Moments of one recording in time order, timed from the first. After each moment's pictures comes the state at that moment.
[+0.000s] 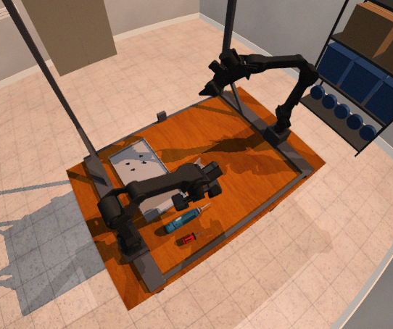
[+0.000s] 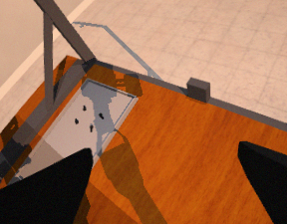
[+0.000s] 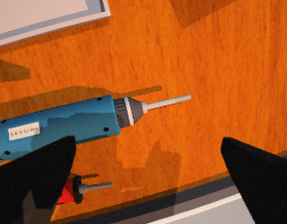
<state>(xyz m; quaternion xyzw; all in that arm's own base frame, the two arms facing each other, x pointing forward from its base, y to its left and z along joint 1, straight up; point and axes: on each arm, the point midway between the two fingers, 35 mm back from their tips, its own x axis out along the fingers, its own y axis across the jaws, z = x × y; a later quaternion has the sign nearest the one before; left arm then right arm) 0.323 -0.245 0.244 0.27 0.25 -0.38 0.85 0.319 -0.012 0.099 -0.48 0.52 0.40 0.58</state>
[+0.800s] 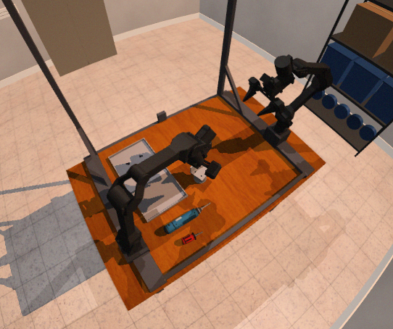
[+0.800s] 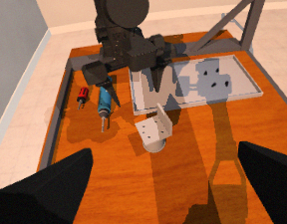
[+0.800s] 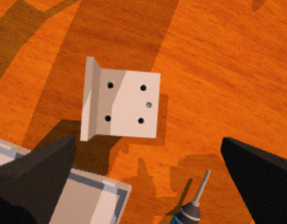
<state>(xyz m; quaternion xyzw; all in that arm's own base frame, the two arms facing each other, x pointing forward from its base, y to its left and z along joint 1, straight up) 0.249 -0.030 0.284 0.02 0.27 -0.04 0.96 0.397 0.091 0.152 -0.12 0.56 0.13 0.81</state>
